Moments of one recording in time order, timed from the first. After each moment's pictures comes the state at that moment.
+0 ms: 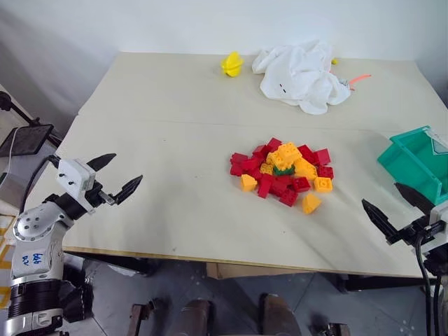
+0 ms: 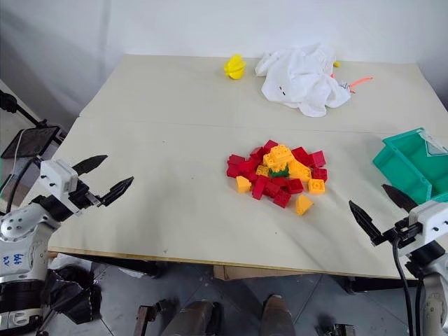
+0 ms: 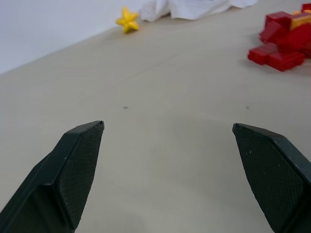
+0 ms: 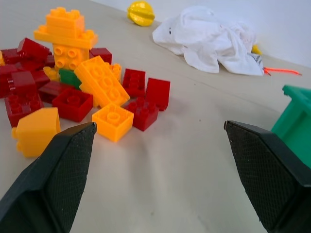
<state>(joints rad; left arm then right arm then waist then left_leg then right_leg) -0.19 0.64 0.34 0.12 -0.36 -0.04 -0.78 0.16 -0.59 -0.55 0.00 0.51 -0.13 0.86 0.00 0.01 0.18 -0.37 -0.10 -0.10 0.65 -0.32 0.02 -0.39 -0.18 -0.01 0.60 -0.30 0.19</state>
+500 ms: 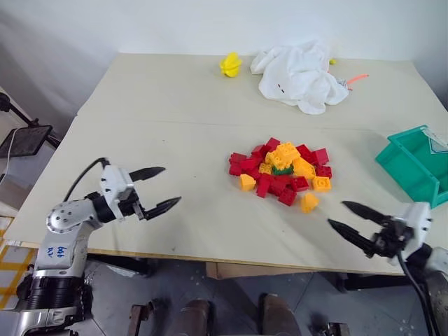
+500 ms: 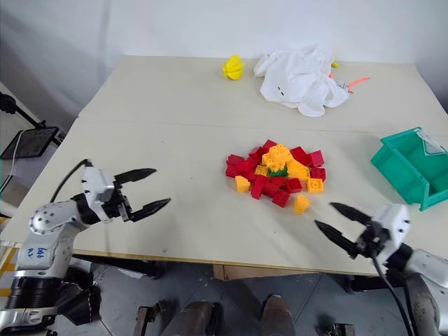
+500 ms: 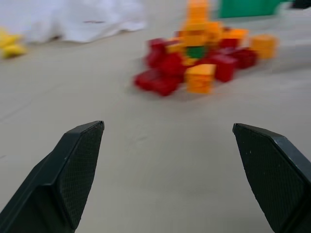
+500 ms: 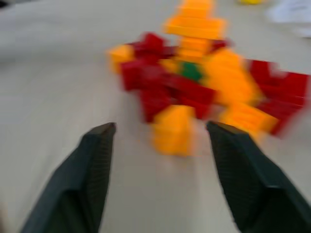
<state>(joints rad) -0.25 0.63 0.13 0.01 -0.43 0.03 -1.01 0.17 -0.70 -0.34 -0.21 0.63 0.15 1.03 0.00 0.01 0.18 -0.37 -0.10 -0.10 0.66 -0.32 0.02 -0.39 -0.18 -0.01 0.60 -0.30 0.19</state>
